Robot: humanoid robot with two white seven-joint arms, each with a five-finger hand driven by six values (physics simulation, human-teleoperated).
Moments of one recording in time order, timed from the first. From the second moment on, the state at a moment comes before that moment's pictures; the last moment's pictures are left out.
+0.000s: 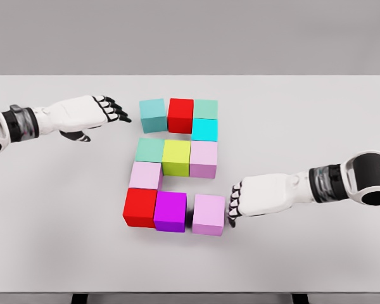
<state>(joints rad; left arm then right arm) -0.89 0.80 -1.06 -1.19 -0.60 -0.61 -0.08 -0.77 -0.92 1.11 -1.77 0.42 -0.61 0.50</state>
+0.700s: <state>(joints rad) -0.89 0.76 -1.08 -1.19 -0.61 -0.61 -0.08 -0.77 -0.89 1.12 -1.77 0.41 -0.61 0.48</state>
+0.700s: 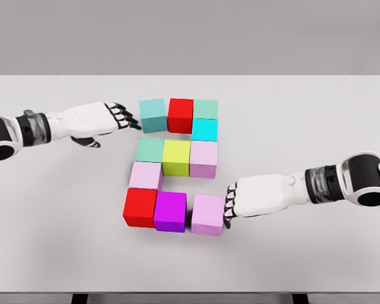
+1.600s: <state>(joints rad) -0.89 0.73 -1.08 -1.16 -0.61 -0.61 -0.08 -0.76 -0.90 1.11 -1.77 0.41 -0.61 0.48</state>
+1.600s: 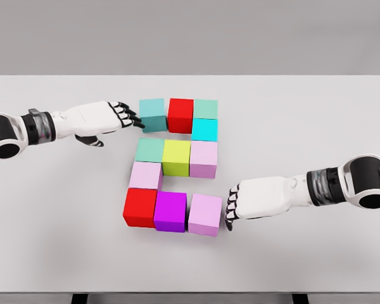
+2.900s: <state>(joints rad) -0.90 0.72 -1.08 -1.14 -0.60 -0.61 -0.08 -0.76 -0.91 1.08 -1.77 0.41 -0.61 0.48</state>
